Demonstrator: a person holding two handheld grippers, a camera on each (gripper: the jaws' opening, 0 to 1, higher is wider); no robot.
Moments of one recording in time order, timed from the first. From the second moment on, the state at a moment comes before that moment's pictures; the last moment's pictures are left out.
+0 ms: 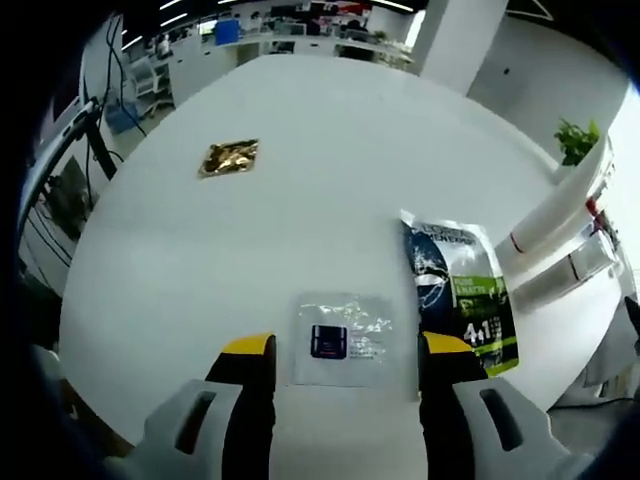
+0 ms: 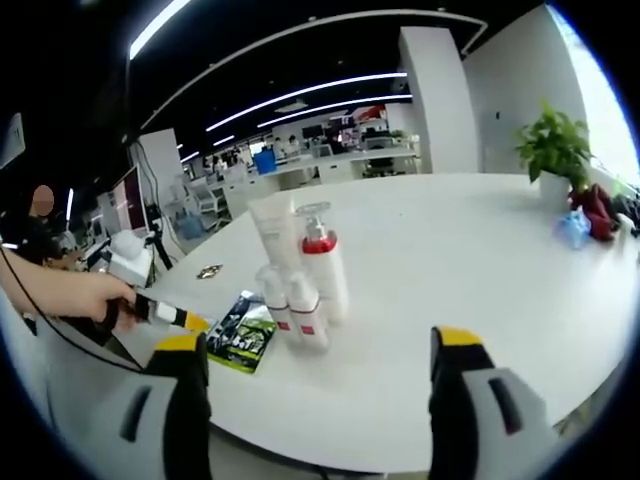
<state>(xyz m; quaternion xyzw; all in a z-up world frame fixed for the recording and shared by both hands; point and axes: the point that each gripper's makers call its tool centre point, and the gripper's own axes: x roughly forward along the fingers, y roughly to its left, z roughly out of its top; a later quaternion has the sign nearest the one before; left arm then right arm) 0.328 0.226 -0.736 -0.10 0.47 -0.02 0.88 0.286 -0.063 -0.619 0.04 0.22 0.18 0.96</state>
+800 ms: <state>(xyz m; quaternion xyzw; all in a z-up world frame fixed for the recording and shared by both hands) 0.290 0.253 -0.705 -0.07 0.41 -0.11 0.90 0.283 -0.058 -0.625 0.03 0.23 0.19 0.95</state>
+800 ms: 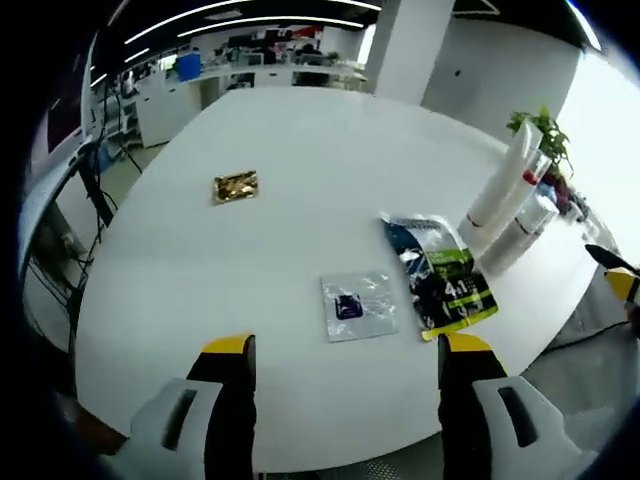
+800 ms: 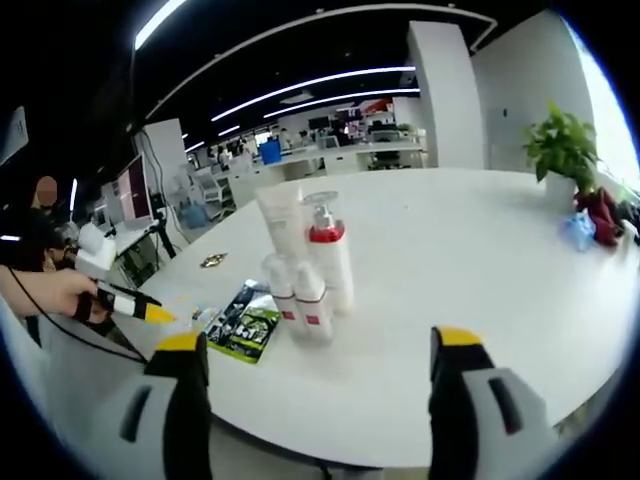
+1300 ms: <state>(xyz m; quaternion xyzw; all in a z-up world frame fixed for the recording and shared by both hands) 0.292 0.257 -0.658 -0.02 0.31 -0.15 0.94 0.281 -0.056 -0.630 0.02 0.25 0.19 0.95</state>
